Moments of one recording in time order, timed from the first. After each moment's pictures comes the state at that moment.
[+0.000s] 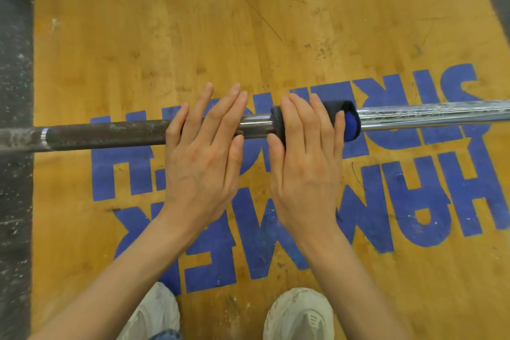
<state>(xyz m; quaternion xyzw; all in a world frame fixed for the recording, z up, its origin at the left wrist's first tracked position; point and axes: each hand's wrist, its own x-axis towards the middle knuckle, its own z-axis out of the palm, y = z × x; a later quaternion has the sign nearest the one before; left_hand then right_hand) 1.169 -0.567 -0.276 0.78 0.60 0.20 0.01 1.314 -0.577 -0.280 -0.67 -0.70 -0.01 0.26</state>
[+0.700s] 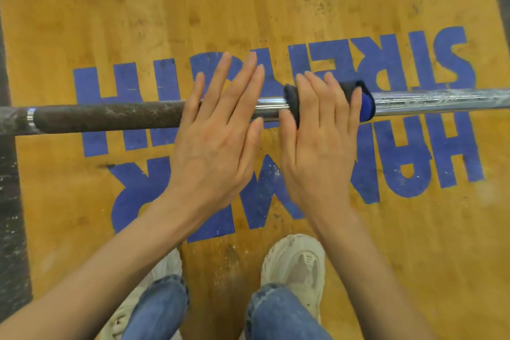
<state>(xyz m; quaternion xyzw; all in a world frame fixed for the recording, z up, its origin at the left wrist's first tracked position) 1.173 -0.608 -0.260 0.81 0.55 0.19 0.08 1.318 -0.618 -0.270 -0.71 -0.68 0.00 0.19</state>
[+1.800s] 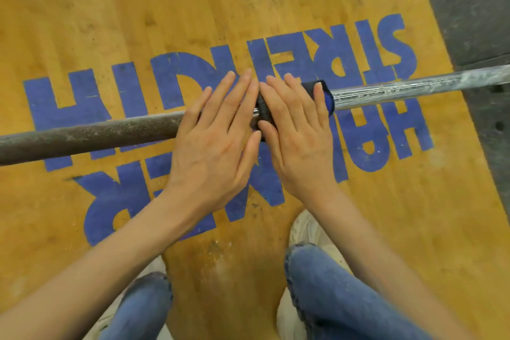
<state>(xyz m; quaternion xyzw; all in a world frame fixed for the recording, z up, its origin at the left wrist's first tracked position) 1.195 -0.622 -0.264 0.86 0.49 0.16 0.05 1.354 -0.636 -0.279 -0.62 -0.75 0.00 0.22</state>
